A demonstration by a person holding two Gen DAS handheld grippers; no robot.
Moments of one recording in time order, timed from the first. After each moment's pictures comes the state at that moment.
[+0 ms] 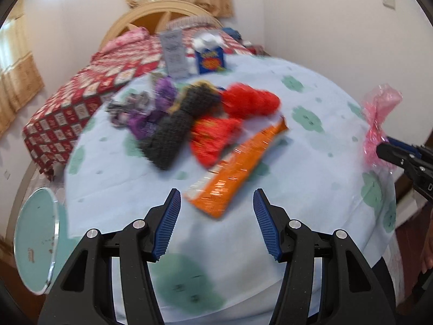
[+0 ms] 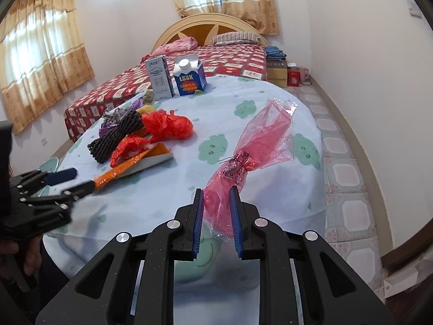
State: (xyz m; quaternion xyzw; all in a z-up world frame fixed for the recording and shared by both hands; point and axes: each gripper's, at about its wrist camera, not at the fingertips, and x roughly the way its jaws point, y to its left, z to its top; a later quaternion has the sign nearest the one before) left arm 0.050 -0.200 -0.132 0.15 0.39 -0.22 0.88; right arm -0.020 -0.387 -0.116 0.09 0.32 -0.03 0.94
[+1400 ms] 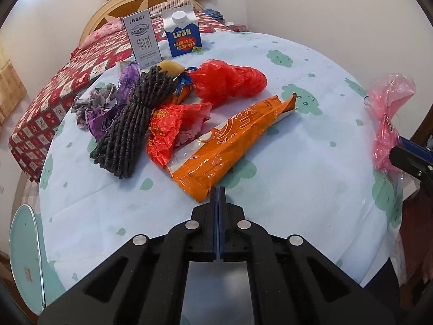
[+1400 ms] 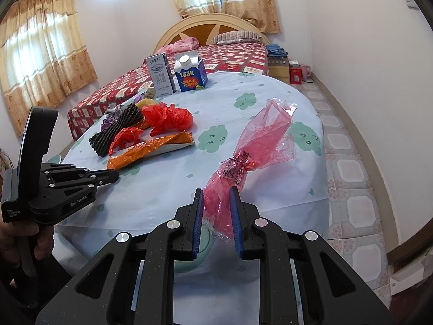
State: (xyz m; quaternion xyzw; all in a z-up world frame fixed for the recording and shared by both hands) left arm 0.075 -0.228 -0.152 0.18 0.42 -0.24 0.86; right arm -0.027 -0.393 -0.124 0.10 0.32 -0.02 0.94
